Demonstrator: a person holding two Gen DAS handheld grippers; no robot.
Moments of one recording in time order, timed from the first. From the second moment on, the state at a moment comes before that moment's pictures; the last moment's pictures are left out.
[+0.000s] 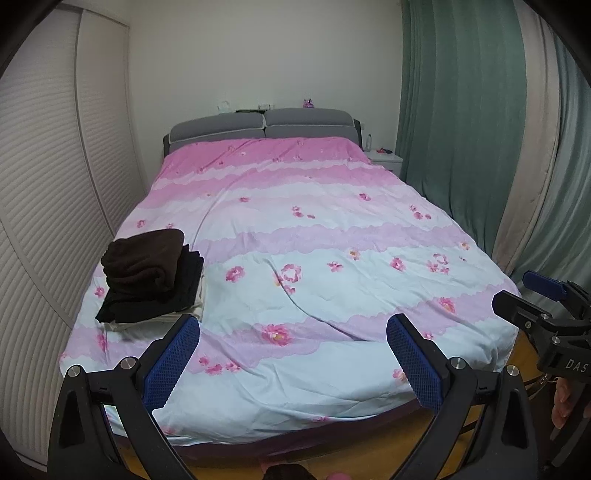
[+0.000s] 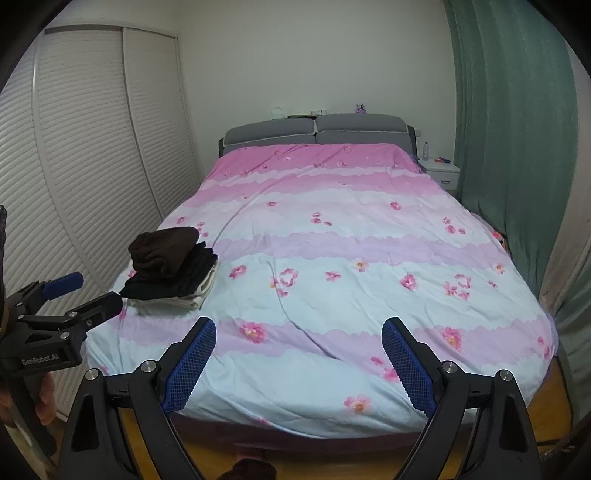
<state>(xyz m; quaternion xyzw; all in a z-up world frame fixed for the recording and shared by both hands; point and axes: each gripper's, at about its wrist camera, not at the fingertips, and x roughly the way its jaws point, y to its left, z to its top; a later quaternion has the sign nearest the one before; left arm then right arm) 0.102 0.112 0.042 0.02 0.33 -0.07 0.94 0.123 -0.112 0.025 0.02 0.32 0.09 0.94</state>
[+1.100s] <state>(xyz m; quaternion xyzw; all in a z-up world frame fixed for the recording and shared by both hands) 0.087 0.094 0.056 0.02 0.31 -0.07 0.95 0.101 -0.126 0.039 0.02 0.30 0.08 0.95</state>
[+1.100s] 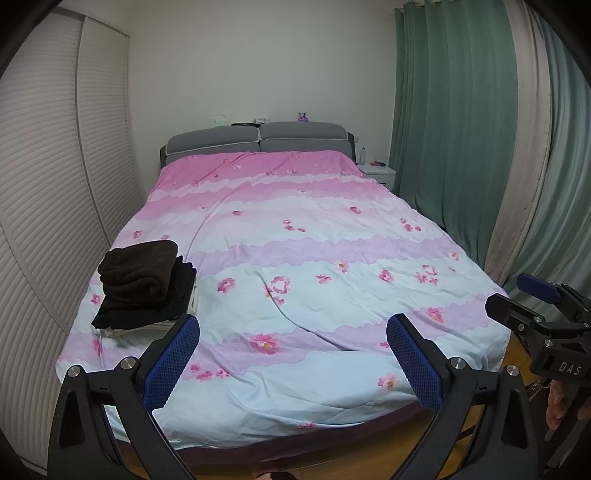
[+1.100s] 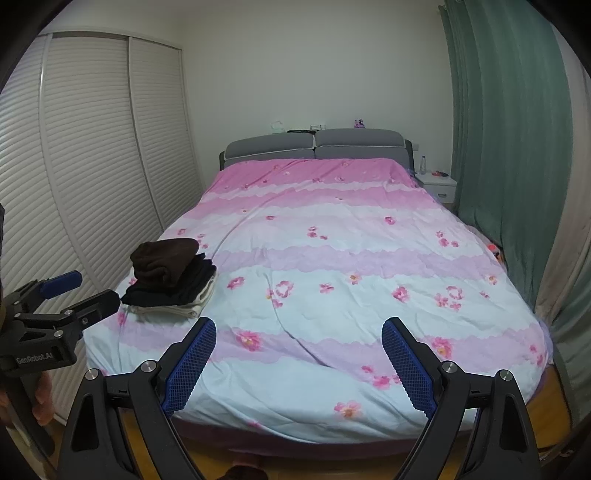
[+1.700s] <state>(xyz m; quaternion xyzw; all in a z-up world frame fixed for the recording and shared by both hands) 0.083 0.087 0.057 0.01 0.31 -0.08 0.95 0.097 -0.132 0.041 0.02 0.30 0.08 0.95</state>
